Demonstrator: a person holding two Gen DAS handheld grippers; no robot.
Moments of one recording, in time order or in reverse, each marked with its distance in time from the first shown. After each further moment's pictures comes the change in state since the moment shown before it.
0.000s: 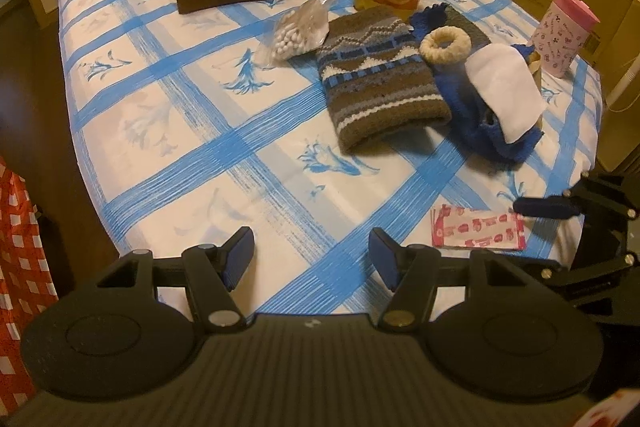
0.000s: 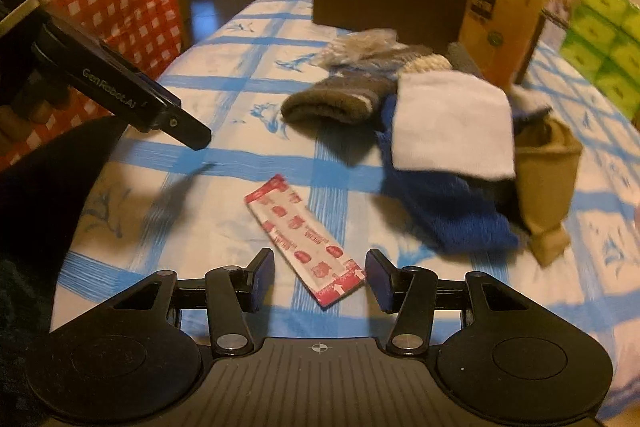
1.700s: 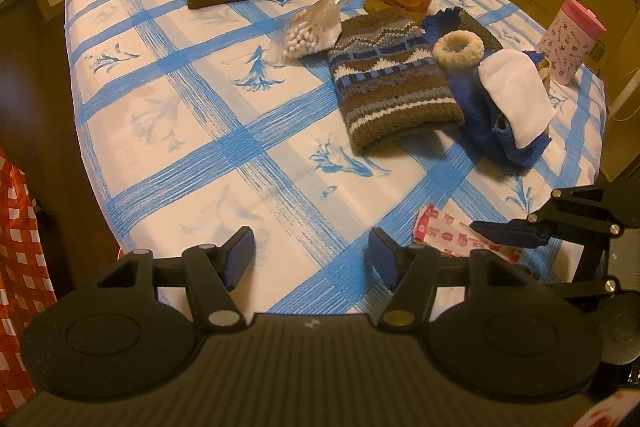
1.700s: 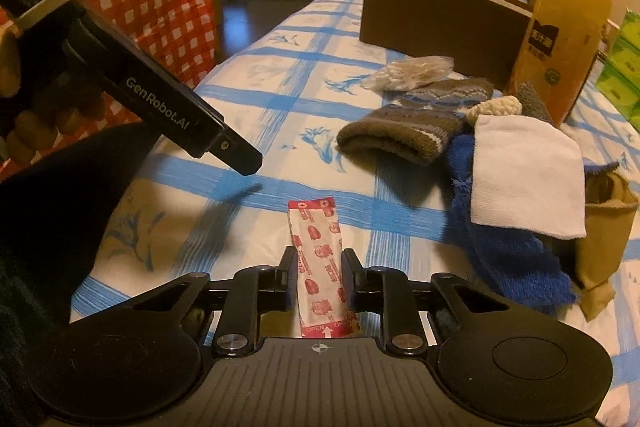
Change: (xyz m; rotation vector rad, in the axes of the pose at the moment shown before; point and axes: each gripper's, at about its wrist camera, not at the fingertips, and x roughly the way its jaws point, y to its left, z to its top) left arm 0.003 0.008 -0.001 -0.024 -0.009 -0.001; right arm 0.020 0.026 0.016 -0.041 -0.038 0.058
